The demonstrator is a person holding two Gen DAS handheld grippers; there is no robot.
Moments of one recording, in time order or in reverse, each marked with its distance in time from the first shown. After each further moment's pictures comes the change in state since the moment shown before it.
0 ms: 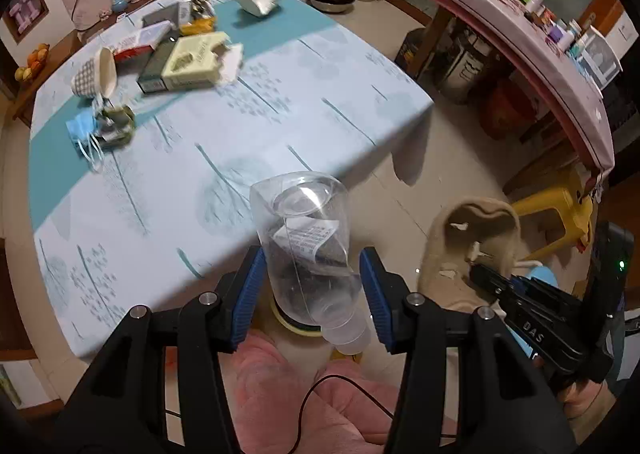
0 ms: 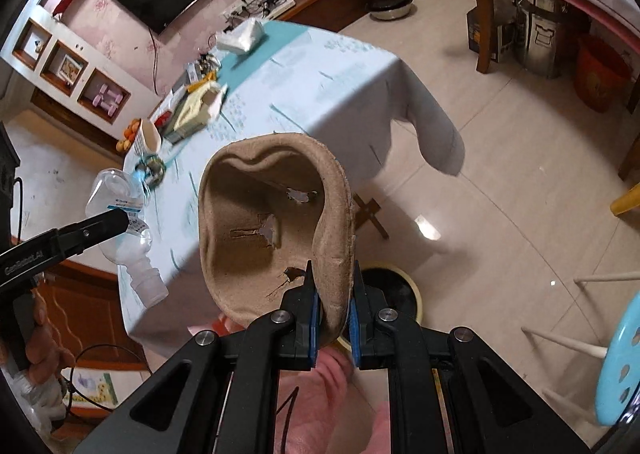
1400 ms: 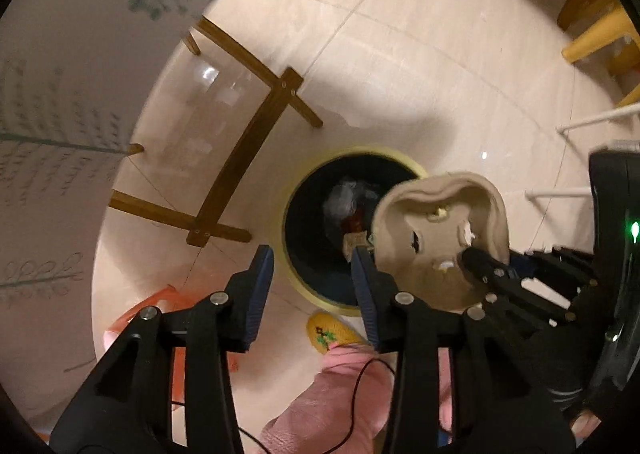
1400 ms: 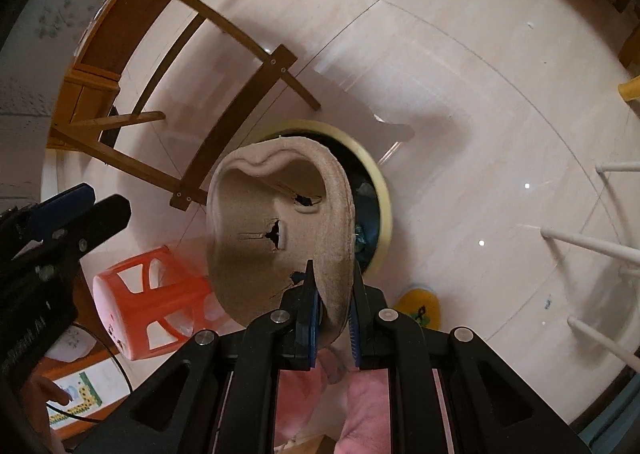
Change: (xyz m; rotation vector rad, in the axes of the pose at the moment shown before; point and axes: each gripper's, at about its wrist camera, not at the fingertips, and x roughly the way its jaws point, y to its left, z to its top) left arm 0.360 -0.045 -0.143 0.367 0.310 0.213; right arm 0.335 -0.105 -0.156 0.172 0.320 -0.159
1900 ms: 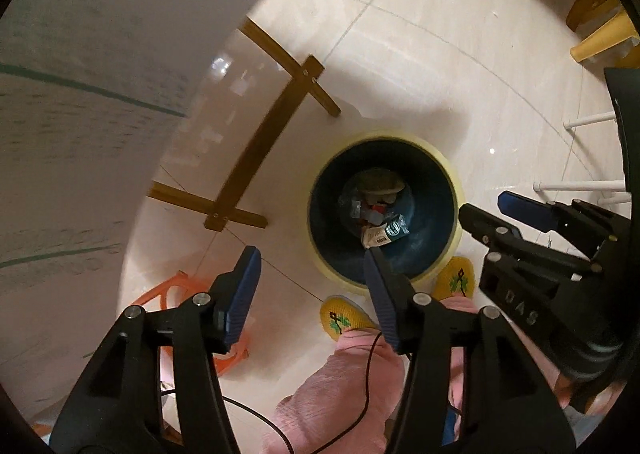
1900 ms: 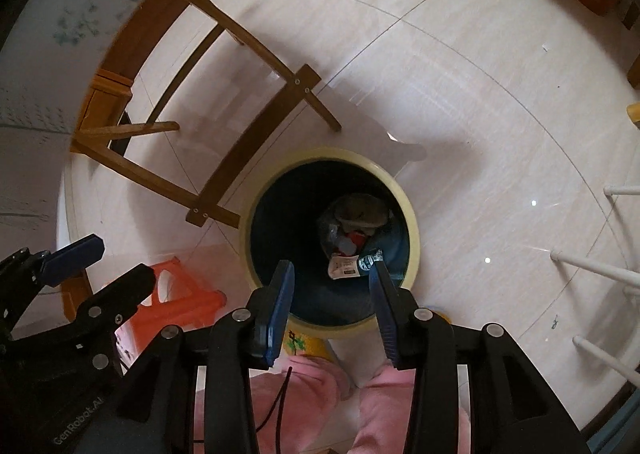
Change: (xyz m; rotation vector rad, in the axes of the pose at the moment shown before) left arm -0.023 0.033 -0.015 -0.025 0.007 0.021; right arm -0.023 0.031 0.025 -0.017 -0.069 0.020
